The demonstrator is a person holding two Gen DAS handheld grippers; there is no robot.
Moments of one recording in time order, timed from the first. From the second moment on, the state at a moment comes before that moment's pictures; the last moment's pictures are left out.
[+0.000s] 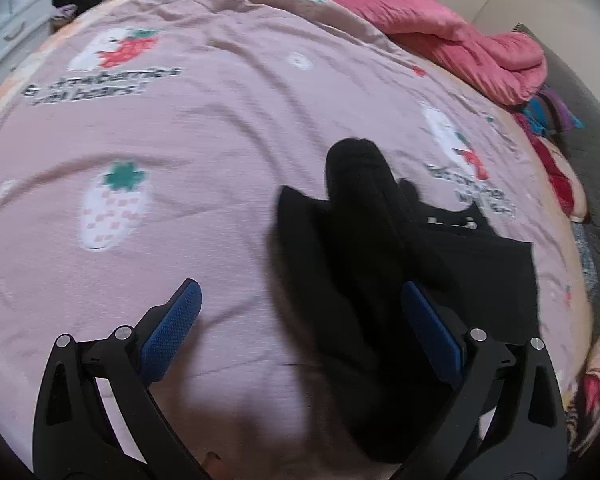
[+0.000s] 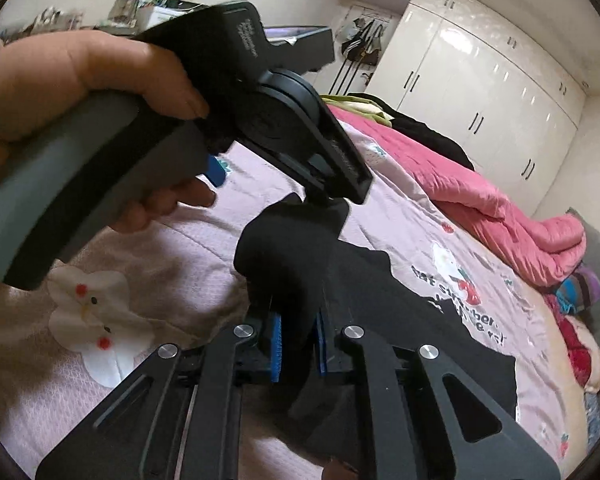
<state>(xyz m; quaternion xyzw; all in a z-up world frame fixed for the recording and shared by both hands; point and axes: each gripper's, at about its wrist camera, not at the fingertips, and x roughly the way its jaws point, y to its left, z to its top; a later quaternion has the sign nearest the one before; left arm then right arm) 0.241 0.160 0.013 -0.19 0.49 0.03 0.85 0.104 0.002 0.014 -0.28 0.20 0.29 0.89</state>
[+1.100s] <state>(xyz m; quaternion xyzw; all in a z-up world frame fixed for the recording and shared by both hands) 0.254 0.153 0.006 -0.33 0.48 -0.05 0.81 0.085 -0.013 0.015 -0.26 0.18 0.28 0.91</state>
